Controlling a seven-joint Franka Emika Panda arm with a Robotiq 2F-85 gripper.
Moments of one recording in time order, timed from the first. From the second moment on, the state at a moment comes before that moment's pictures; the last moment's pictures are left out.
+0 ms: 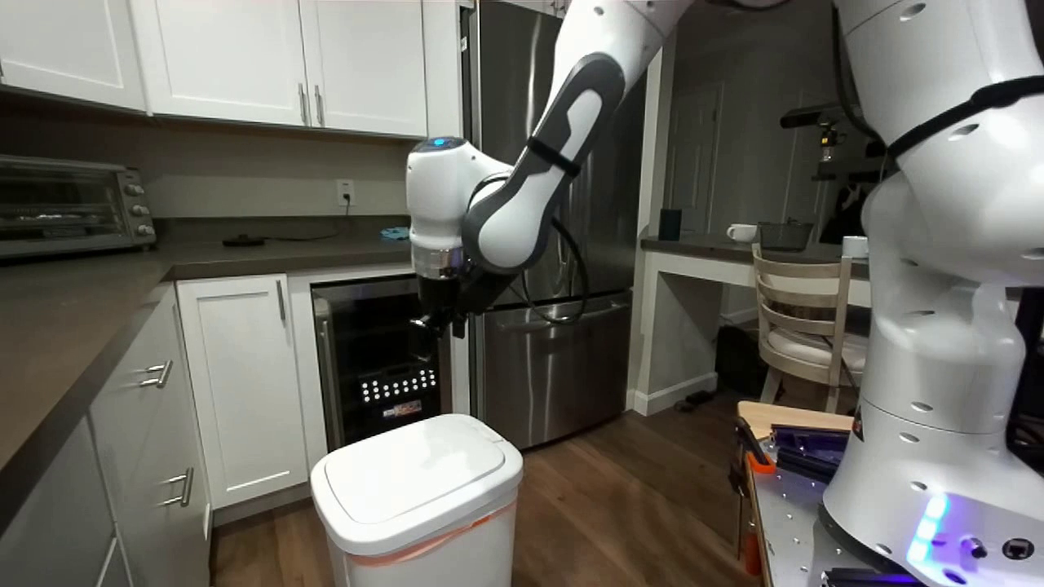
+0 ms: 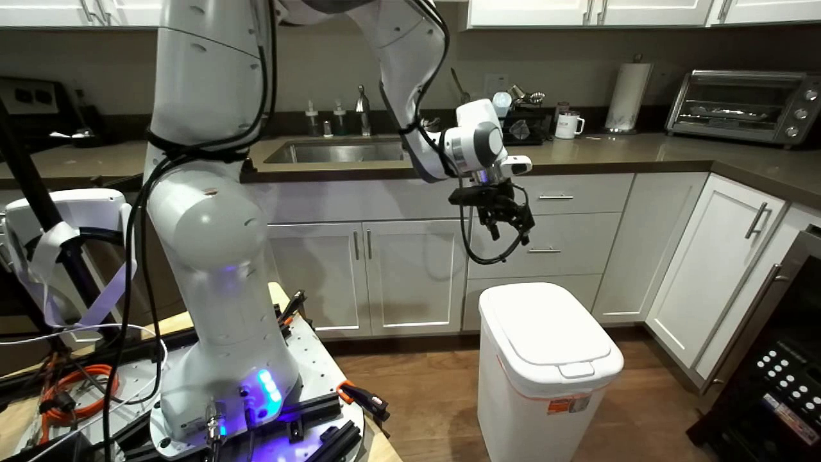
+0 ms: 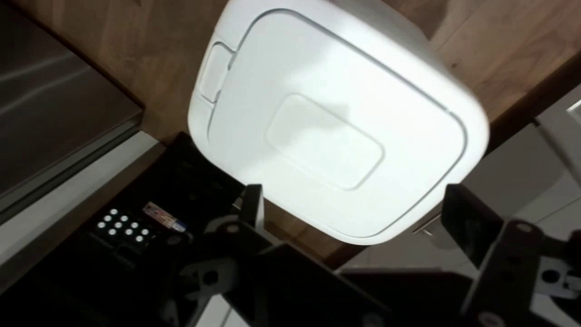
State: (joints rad) arm 0.07 0.36 -0.12 -2.14 -0.57 2.67 0.48
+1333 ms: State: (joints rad) arm 0.14 0.69 -0.33 -1.63 -0.31 2.22 0.89
